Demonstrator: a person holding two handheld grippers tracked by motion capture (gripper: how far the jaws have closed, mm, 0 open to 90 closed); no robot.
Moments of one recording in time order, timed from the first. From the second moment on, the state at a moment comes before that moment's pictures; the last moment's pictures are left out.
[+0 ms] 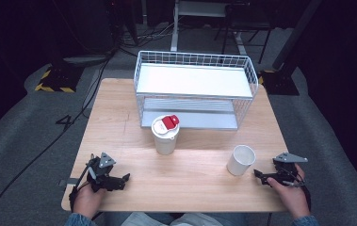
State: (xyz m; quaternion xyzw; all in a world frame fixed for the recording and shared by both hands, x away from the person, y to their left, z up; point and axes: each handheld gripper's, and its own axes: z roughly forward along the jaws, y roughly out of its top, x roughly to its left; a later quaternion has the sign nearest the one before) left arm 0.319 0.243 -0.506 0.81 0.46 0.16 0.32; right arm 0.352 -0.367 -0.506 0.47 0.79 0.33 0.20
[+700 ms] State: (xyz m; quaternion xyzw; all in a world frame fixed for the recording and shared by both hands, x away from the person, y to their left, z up) left arm 0.322 0.248 -0.506 0.81 0.47 0.16 0.31; right arm 0.355 -0.366 -0.506 0.48 0.79 0.33 0.20
